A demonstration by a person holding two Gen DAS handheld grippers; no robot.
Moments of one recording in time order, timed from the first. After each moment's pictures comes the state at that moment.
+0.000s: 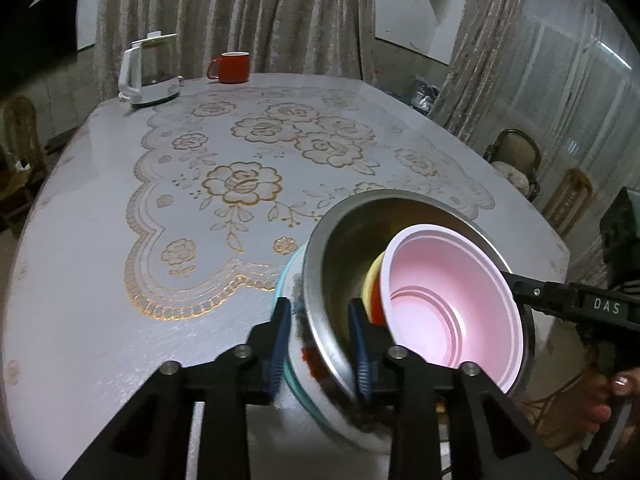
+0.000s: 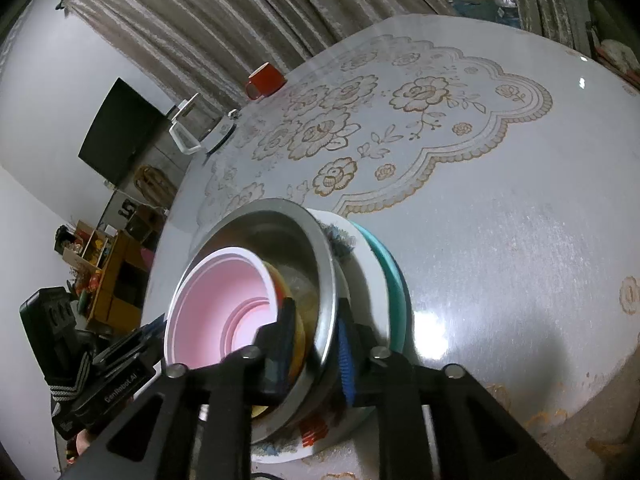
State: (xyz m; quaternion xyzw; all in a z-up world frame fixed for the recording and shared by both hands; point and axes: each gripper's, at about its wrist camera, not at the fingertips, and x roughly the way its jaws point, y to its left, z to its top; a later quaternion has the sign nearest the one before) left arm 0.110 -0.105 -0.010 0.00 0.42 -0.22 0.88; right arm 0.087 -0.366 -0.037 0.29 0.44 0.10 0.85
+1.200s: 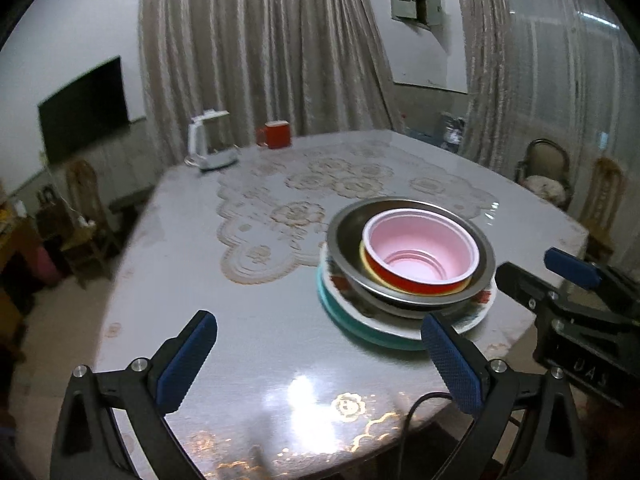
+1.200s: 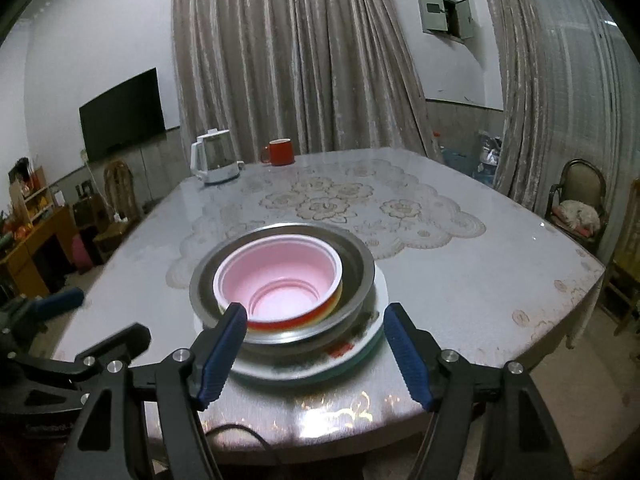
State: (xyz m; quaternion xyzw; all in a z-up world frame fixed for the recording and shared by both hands) left arm -0.028 -0.084 0.028 0.07 0.30 -0.12 0.94; right arm -0.033 -0.267 0.015 0.07 0.28 -0.02 0.96
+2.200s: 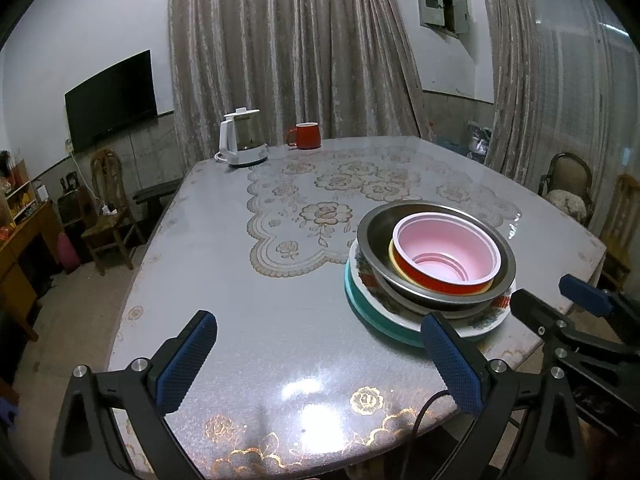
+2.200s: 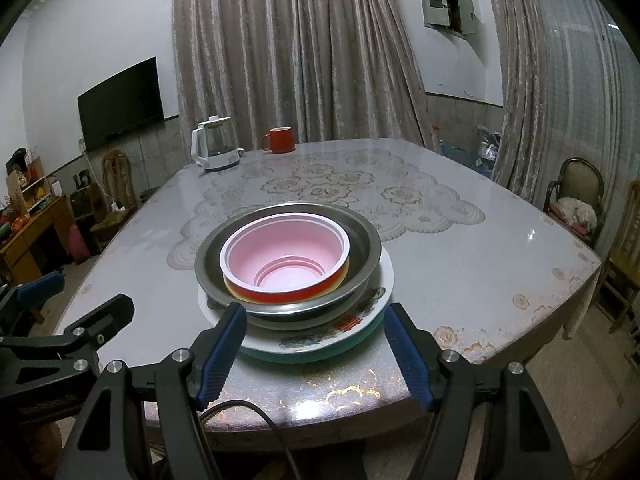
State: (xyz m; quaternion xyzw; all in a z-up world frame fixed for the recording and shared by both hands) left arm -0.034 -0.070 0.023 0.05 0.30 -0.08 0.95; right arm -0.044 -0.258 0.006 0.07 0.30 -0.02 0.95
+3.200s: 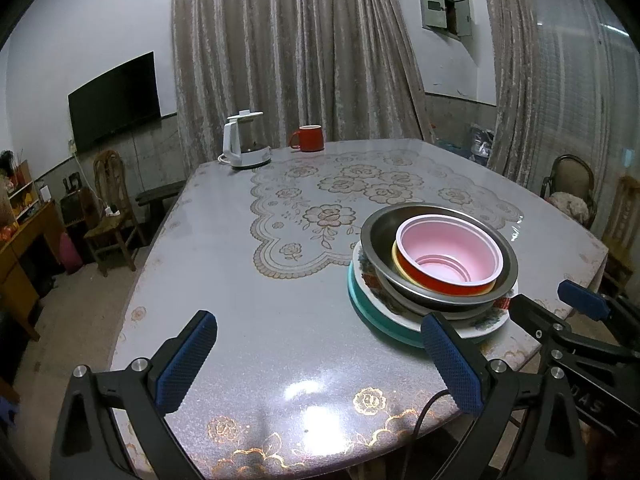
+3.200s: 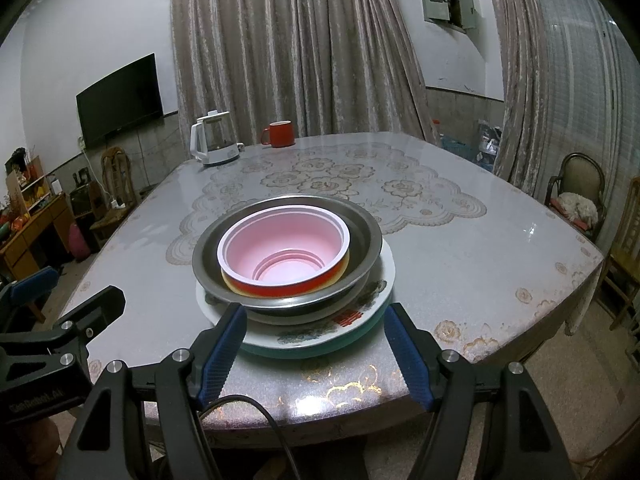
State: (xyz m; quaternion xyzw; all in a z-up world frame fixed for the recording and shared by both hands) left arm -0.036 -0.070 0.023 0.05 0.29 -0.08 0.95; right arm -0.042 -0.258 0.003 0.07 0.31 -0.02 0.95
